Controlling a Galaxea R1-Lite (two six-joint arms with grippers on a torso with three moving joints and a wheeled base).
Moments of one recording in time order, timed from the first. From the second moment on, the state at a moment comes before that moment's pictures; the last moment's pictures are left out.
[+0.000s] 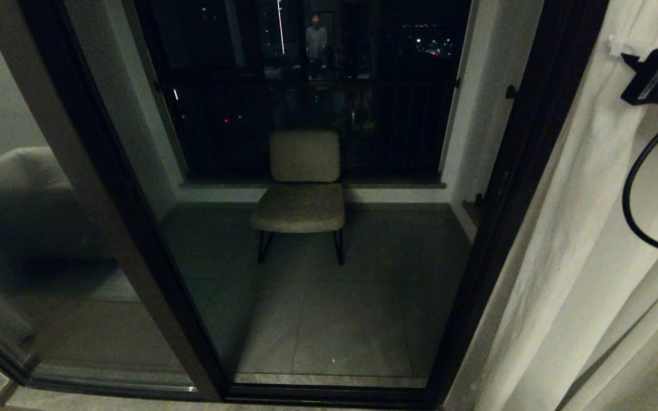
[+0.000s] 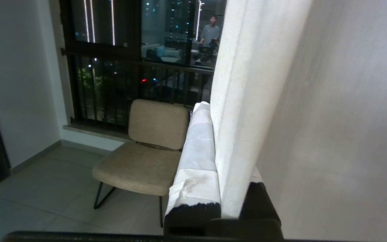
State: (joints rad) left arm 0.00 0.00 0.00 0.00 0.00 -0.01; right arm 0.03 1.50 -1.08 -0.77 0.17 -0.05
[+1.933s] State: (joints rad) left arm 0.00 0.00 0.00 0.00 0.00 -0.01; right arm 0.04 1.55 -1.10 -0.83 0.17 -0.04
